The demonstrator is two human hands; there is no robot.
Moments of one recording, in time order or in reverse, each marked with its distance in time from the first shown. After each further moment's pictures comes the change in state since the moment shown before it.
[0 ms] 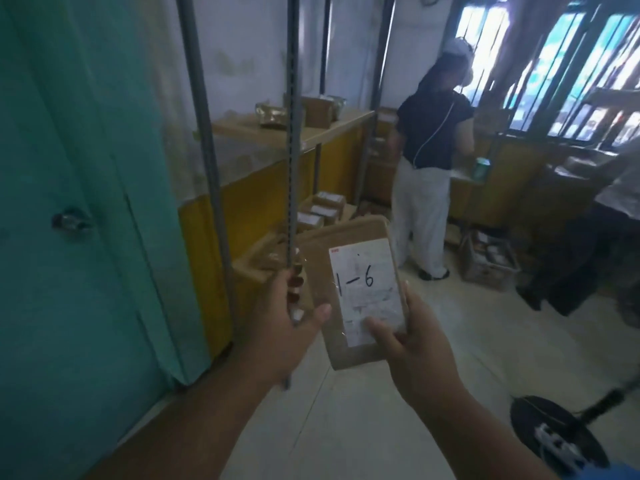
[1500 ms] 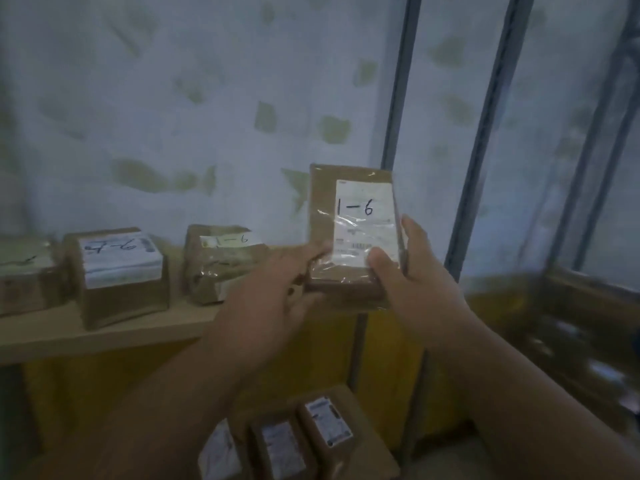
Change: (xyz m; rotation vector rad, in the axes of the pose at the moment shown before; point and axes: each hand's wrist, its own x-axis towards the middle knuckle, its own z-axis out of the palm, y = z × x) left_hand 0.779 0.154 0.300 0.716 0.702 0.220; right_hand 0.980 0.054 -0.133 0.049 -0.484 -0.699
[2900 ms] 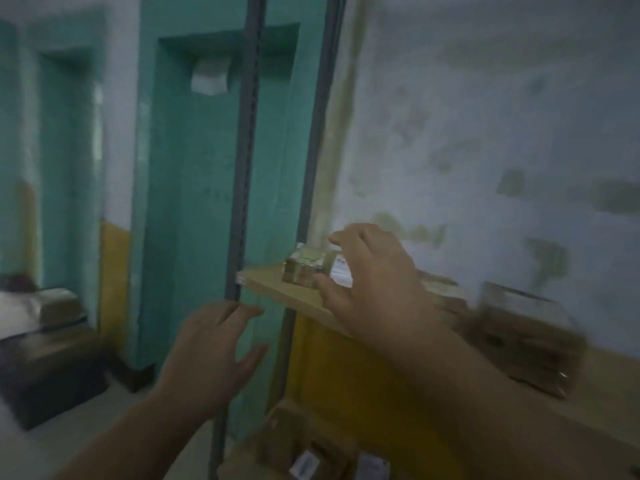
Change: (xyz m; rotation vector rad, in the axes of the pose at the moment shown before) left_hand -0.183 0.011 -0.100 1.020 0.400 -0.696; right_hand -0.012 -0.127 0.088 0.063 -0.270 -1.030
